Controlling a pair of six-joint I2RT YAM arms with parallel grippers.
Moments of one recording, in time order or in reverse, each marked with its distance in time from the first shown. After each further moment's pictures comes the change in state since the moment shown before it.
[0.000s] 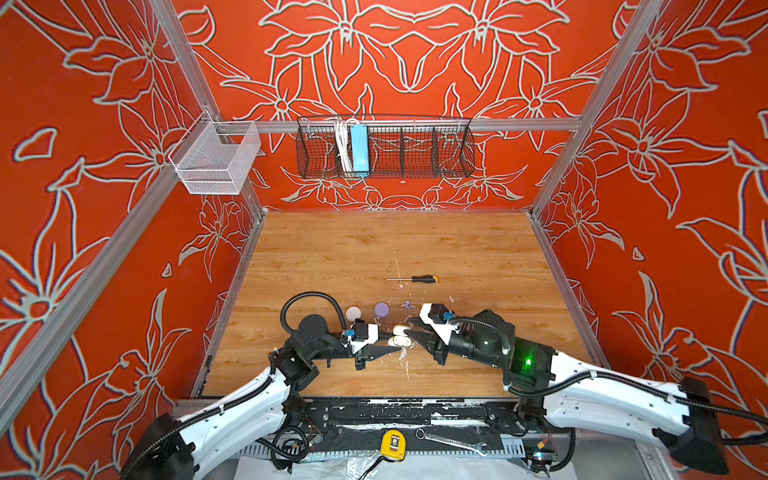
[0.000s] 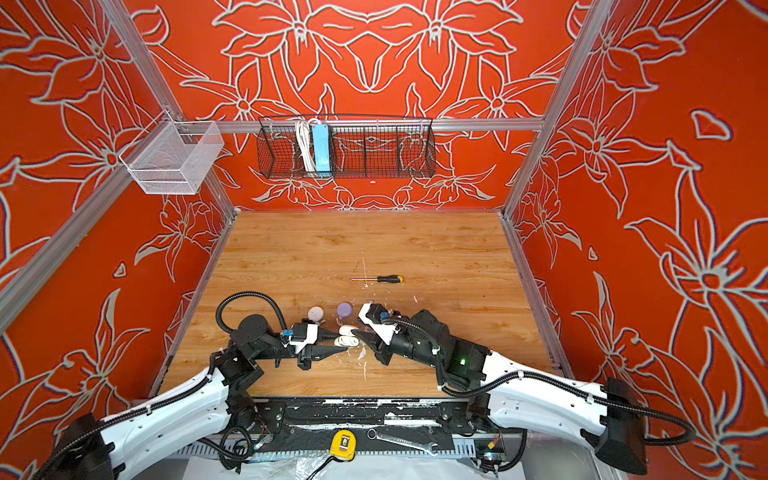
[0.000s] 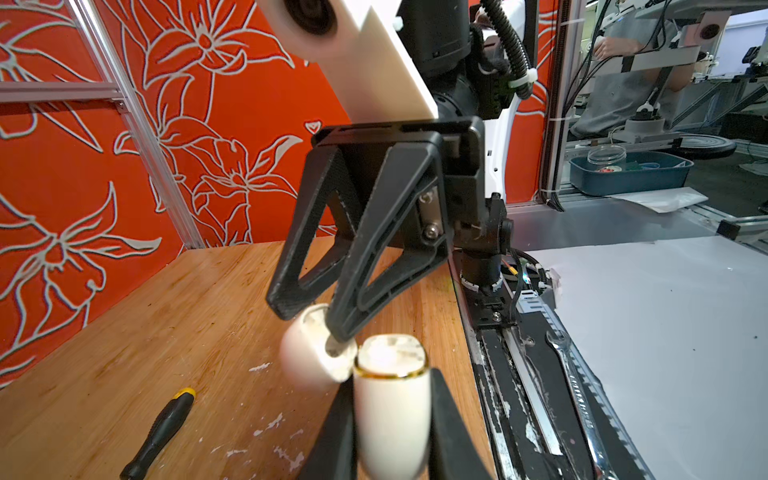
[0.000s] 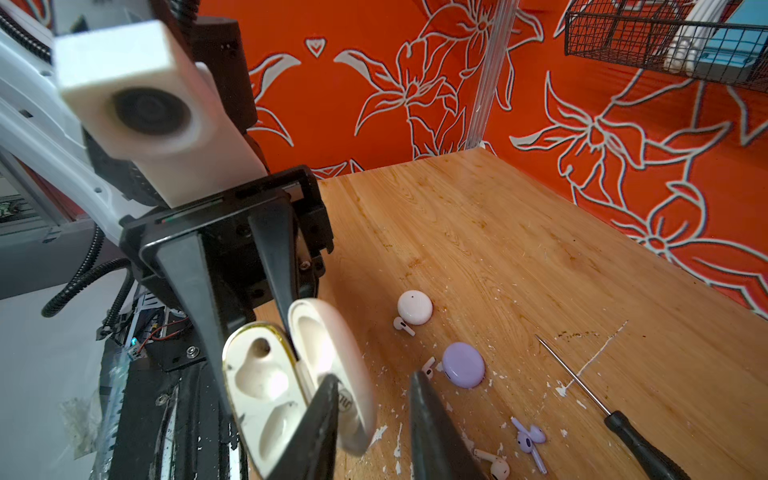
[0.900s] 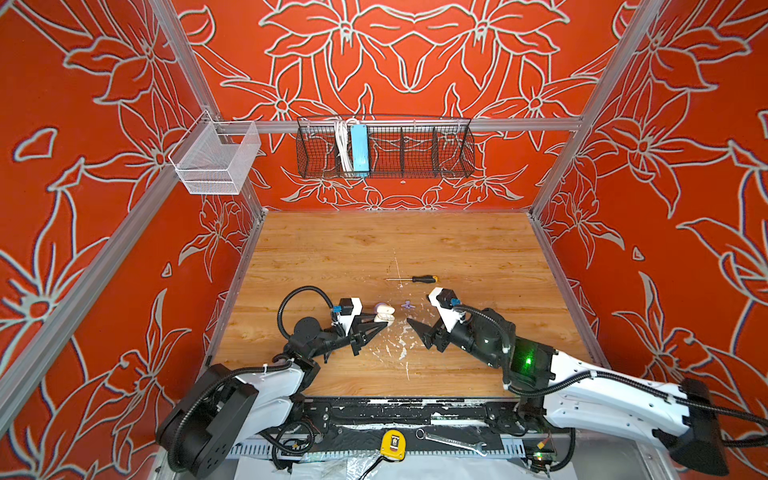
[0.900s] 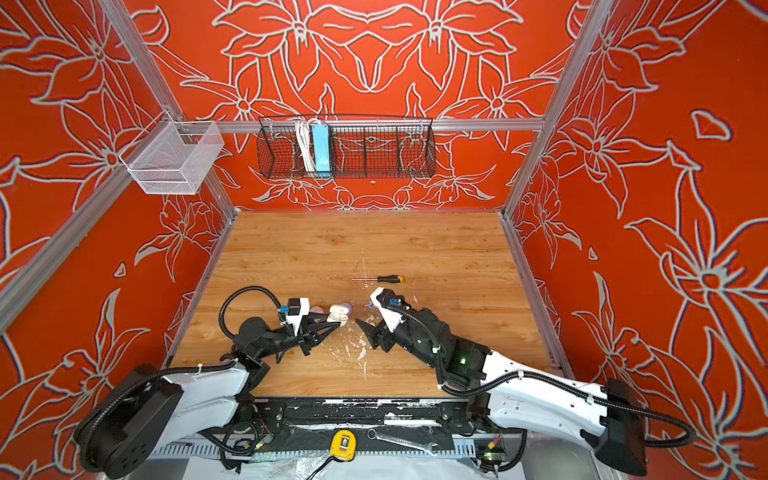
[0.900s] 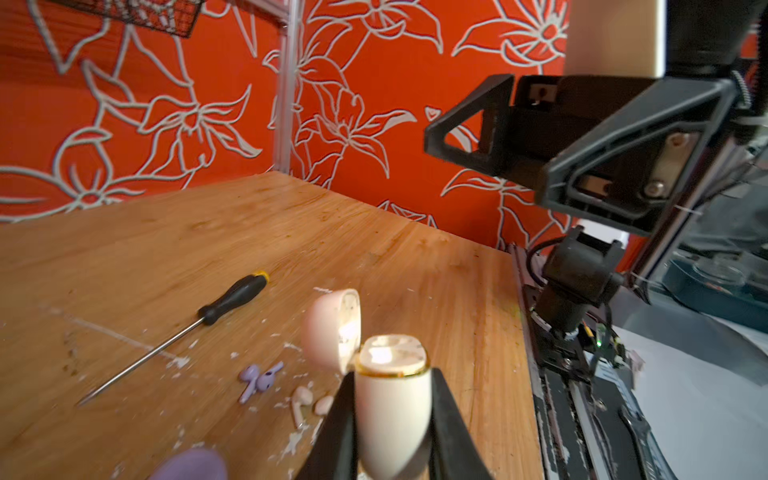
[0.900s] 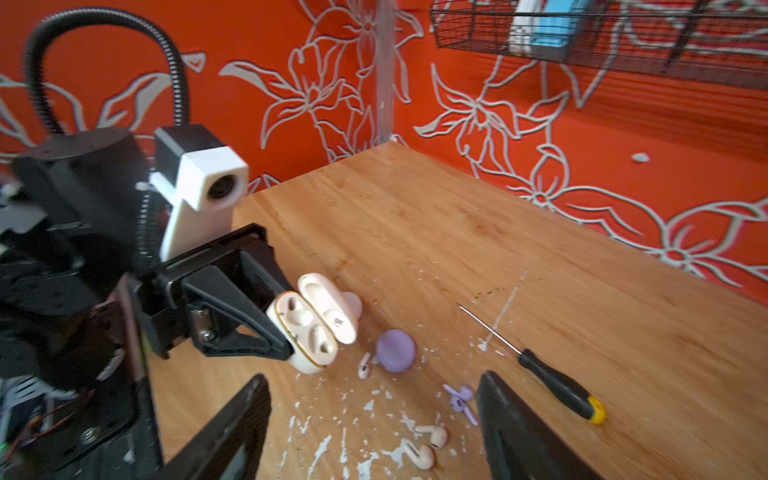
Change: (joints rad) left arm 0.241 0.389 -0.193 0.652 -0.093 -0.409; right arm -0.019 0.009 0.000 0.000 0.325 0.131
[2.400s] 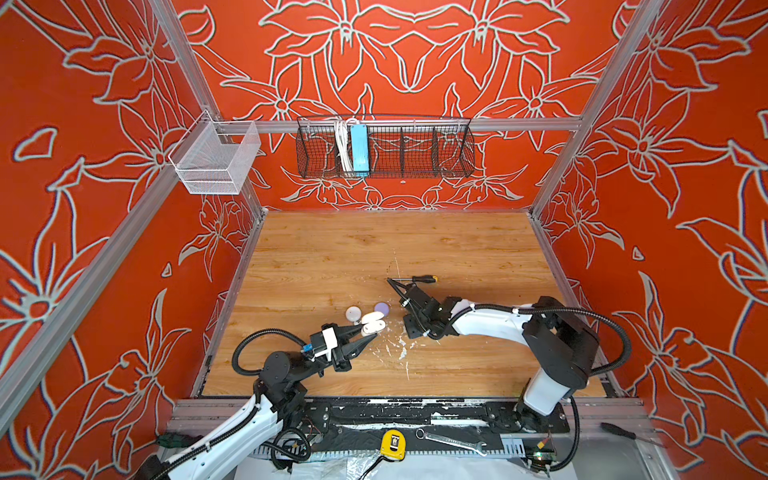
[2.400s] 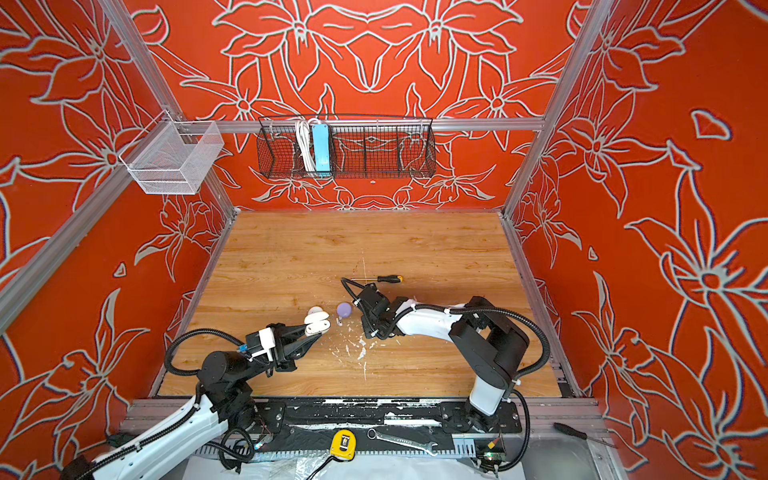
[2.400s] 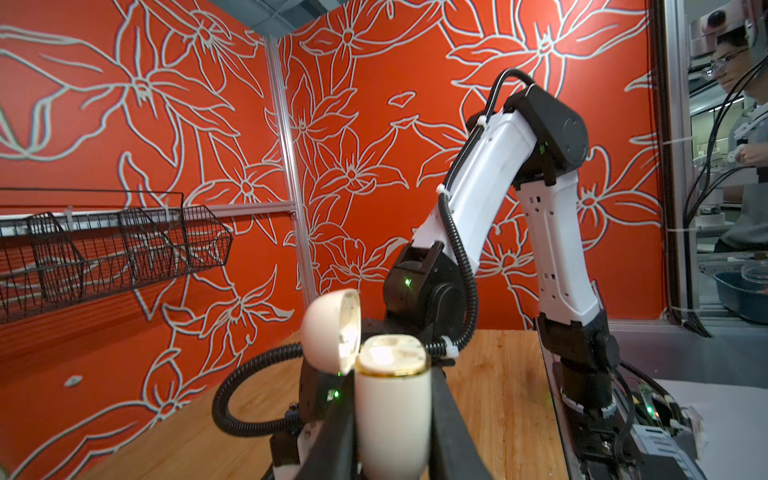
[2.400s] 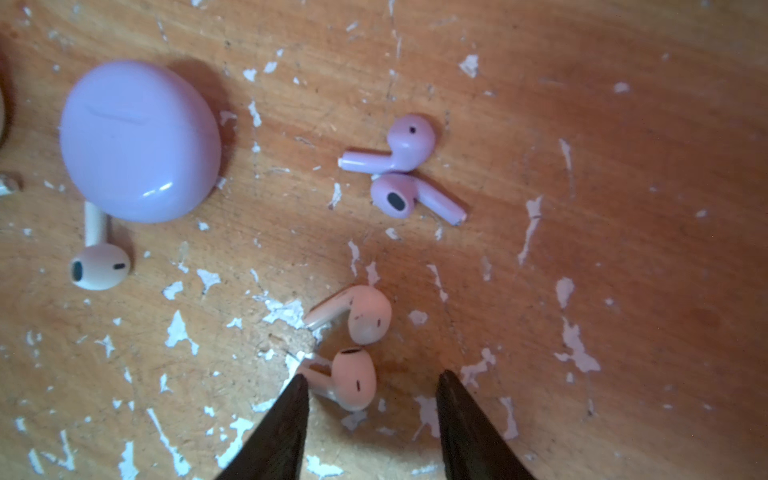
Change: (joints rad) left arm -0.209 -0.766 -0.046 -0.346 -0.236 0.212; right arm -0.171 0.851 0.386 -0.473 -0.144 0.458
